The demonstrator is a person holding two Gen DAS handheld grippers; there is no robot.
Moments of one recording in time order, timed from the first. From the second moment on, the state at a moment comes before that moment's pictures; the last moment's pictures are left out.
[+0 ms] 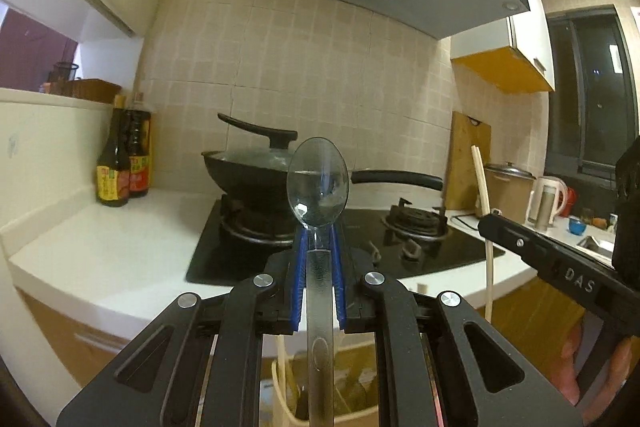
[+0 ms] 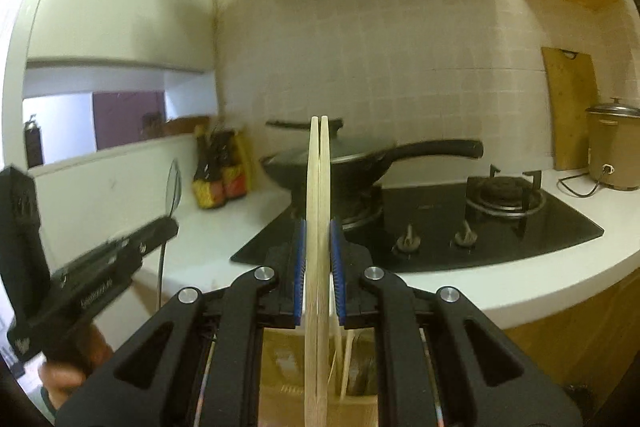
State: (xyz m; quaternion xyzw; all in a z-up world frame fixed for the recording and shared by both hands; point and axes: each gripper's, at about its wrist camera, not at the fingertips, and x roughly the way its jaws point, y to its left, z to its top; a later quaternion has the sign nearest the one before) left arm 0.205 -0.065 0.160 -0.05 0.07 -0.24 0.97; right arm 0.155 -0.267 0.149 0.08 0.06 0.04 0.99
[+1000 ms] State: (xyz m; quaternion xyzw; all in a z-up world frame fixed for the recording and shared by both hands) left arm 0.131 -0.016 0.120 -0.07 0.09 -0.24 0.97; right arm 0.081 -0.267 0.090 0.07 0.12 0.04 0.99
